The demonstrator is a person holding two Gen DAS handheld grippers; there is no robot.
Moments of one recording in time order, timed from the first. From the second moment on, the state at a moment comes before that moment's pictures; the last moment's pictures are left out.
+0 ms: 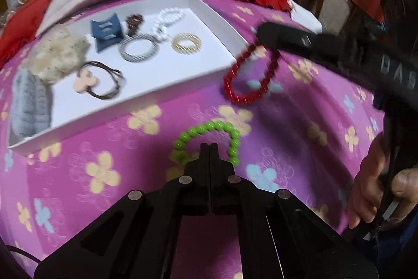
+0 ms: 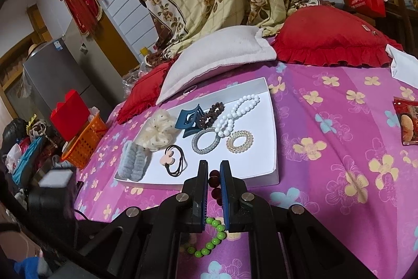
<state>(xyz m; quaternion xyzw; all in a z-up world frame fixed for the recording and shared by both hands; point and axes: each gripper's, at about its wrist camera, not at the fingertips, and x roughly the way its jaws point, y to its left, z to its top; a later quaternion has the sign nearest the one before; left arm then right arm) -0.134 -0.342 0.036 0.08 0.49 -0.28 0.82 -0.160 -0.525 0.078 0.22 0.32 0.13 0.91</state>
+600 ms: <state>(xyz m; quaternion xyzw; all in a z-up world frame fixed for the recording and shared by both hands) -0.125 -0.356 0.018 0.13 0.49 -0.29 0.81 -0.162 -0.523 0.077 0.22 0.32 0.14 0.91</state>
